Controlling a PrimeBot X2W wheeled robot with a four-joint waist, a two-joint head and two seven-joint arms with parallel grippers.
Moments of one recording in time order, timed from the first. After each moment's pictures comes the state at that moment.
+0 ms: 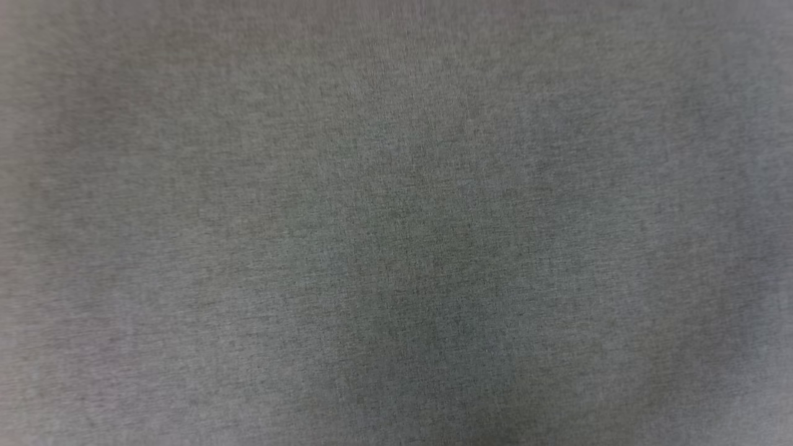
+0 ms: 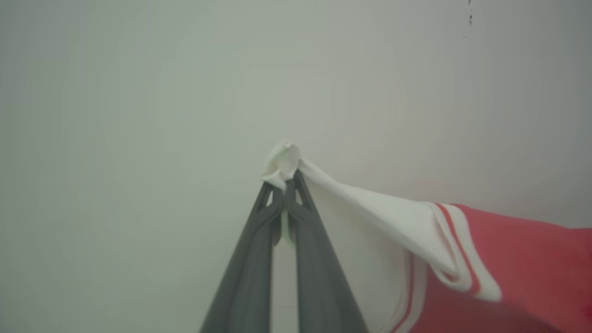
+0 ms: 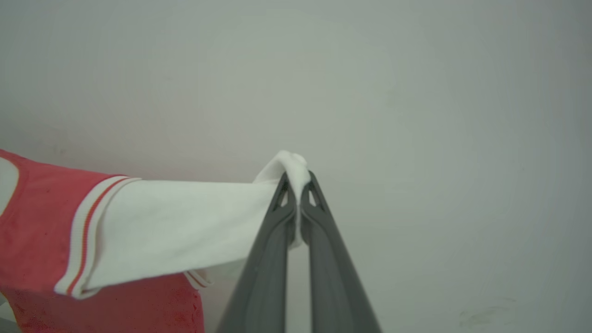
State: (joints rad) left arm -1.64 0.57 -0.45 0.56 -0.58 0.15 0.02; right arm -1.56 -0.38 0.12 0.52 0.28 0.13 0.19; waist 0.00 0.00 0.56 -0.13
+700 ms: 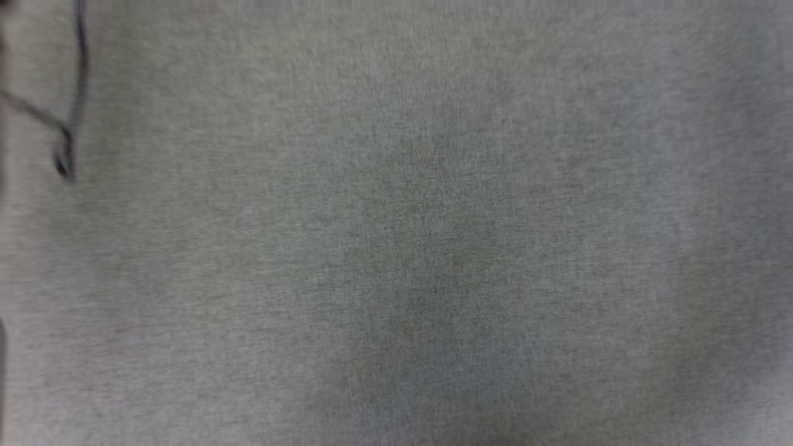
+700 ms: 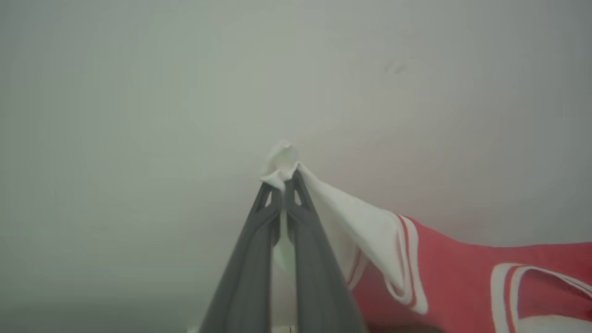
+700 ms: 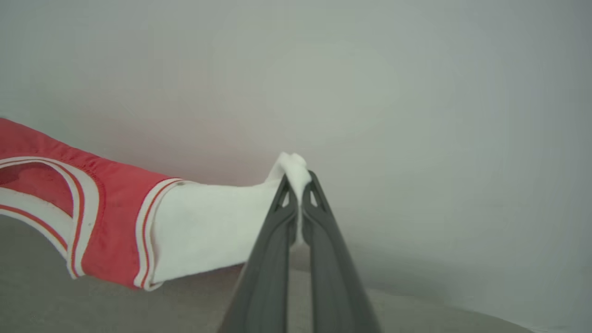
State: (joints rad) left arm -1.36 0.50 -0.40 0.63 -0.70 0.08 -0.19; right arm -1.42 -0.37 0.33 0.70 0.48 0.13 0.06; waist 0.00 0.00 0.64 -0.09
